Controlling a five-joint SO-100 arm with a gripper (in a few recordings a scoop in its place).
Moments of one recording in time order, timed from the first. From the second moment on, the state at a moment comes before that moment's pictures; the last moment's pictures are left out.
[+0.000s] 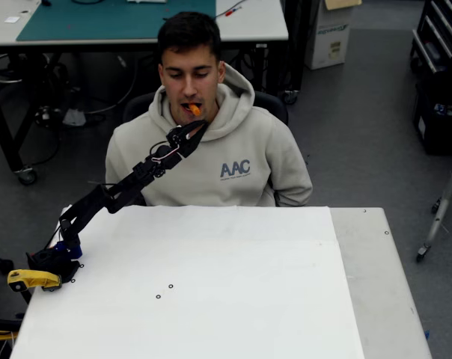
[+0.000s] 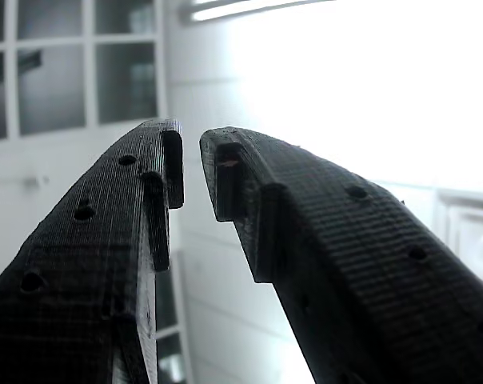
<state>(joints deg) 15.0 40.7 1.3 -0.1 -96.8</state>
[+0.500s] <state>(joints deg) 14.9 44.2 28.7 -0.3 -77.6</state>
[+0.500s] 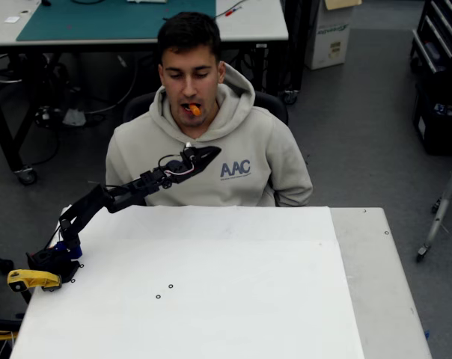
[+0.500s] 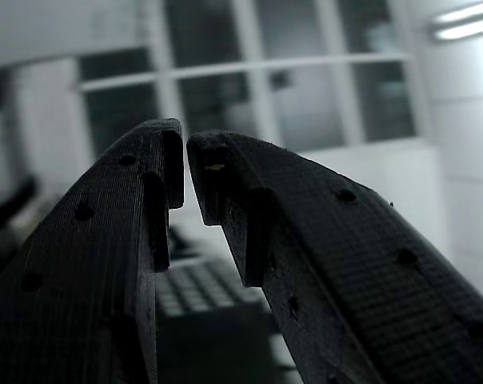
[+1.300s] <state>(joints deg) 14.9 91.0 95.1 -0.3 -48.3</state>
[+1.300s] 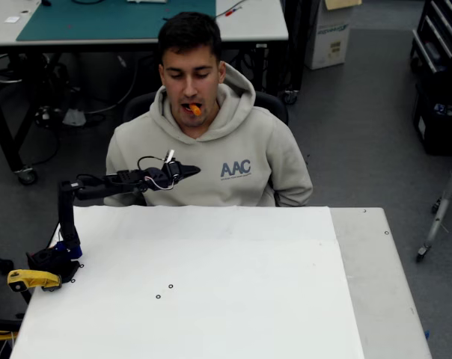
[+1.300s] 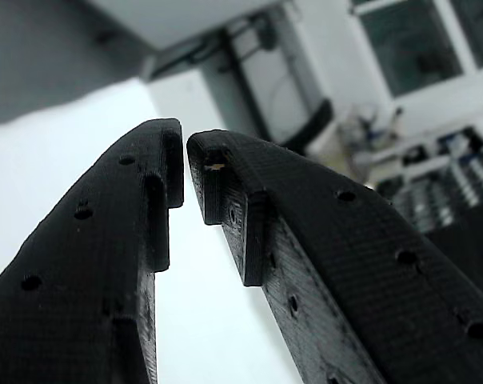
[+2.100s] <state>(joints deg) 9.3 142.3 161.5 -0.3 -8.5</state>
